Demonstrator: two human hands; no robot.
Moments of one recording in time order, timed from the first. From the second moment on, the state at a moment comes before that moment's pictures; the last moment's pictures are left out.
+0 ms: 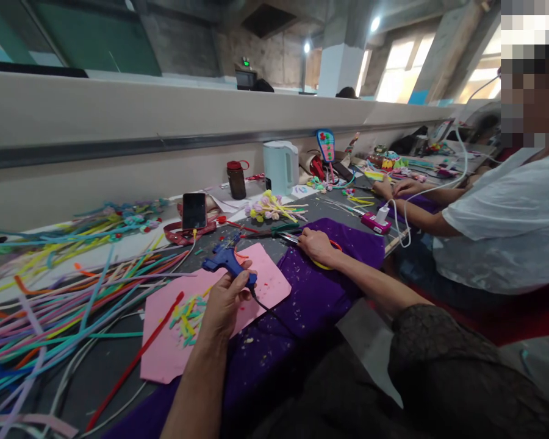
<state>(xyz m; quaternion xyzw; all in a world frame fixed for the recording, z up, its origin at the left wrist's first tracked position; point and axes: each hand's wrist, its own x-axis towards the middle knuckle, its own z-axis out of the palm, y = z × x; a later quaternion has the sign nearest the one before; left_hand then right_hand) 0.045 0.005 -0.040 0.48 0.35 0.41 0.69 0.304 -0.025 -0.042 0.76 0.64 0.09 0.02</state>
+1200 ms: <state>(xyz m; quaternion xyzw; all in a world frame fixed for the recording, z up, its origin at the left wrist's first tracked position) 0.044 0.002 -0.039 0.50 0.34 0.40 0.69 0.318 -0.023 -0.058 0.75 0.65 0.05 -0.10</state>
